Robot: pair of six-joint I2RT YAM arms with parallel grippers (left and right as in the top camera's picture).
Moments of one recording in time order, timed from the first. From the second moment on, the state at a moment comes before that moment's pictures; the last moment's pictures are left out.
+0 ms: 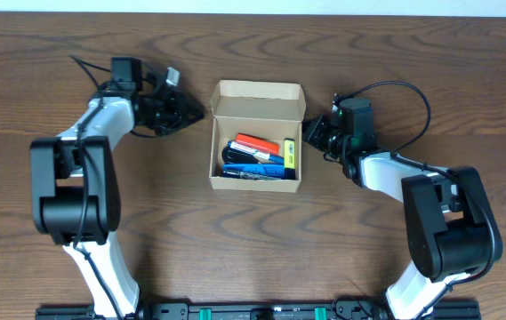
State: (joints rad) left arm 0.00 2.08 1.33 -0.42 0.83 -0.32; right arm 0.21 1.86 0.82 0.31 -0.34 0.81
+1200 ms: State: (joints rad) left arm -0.02 2.14 1.46 -0.42 0.95 -0.36; right arm 0.12 1.99 0.95 0.67 -0.60 0.88
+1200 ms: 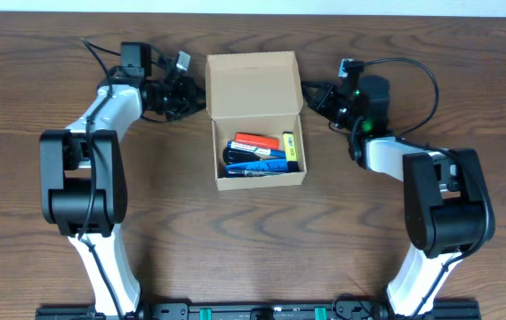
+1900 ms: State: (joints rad) left arm 0.01 2.11 1.48 -0.34 1.10 -0.32; right arm 0.09 1.99 1.02 0.69 -0.82 0.79
